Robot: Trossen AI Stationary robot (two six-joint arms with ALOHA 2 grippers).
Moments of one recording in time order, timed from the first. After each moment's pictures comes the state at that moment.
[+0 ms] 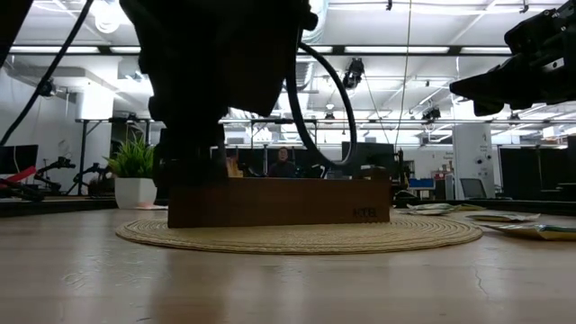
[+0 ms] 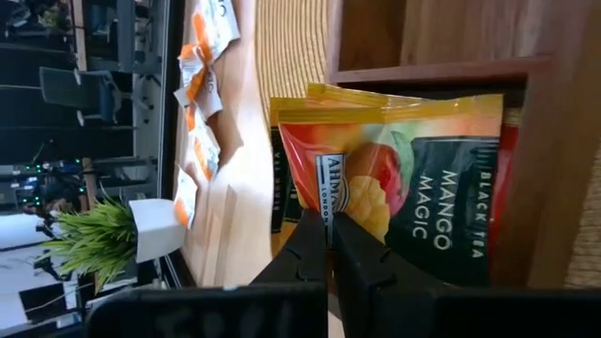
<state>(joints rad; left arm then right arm) -0.43 2.26 1.75 -1.57 -0.74 -0.95 -0.07 0.04 0.01 0.00 0.00 -0.05</state>
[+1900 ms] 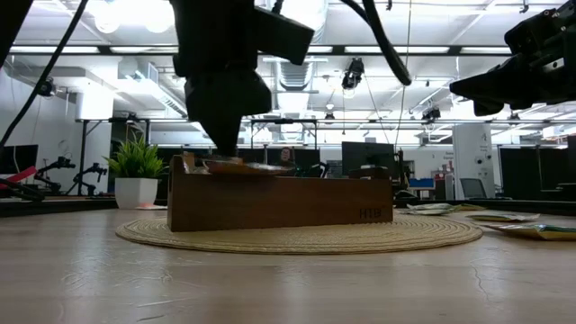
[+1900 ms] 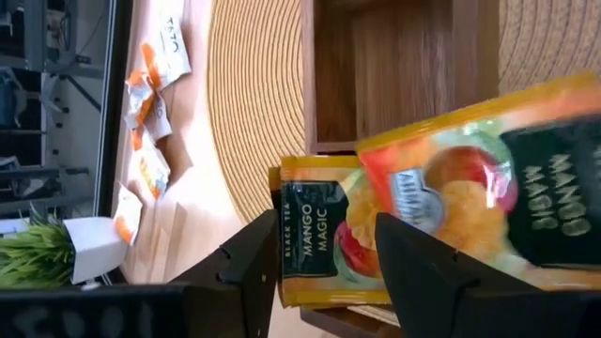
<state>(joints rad) -0.43 2.25 1.97 -1.57 -0.64 -0.88 -0.07 0.04 0.01 0.00 0.00 -0.05</state>
